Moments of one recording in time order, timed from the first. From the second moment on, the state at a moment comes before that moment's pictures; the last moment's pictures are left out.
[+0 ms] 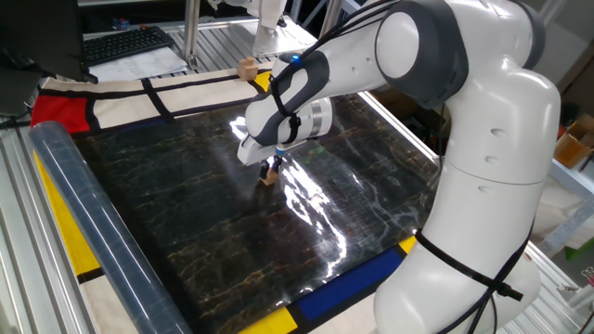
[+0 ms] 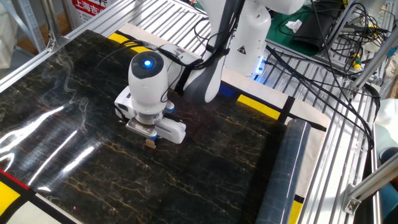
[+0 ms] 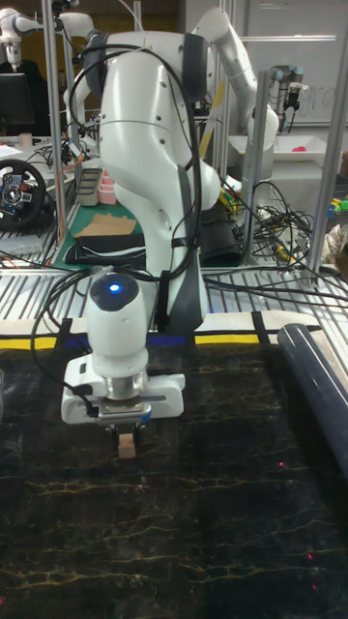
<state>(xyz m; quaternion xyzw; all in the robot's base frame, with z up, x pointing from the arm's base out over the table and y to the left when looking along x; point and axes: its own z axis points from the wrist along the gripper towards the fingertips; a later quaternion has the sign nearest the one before) 0.522 -0.074 0.072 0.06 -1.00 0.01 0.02</state>
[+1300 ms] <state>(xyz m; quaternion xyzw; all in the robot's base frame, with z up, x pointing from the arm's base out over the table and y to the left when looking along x) 0.498 -0.009 0.071 0.01 -1.00 0.00 0.01</state>
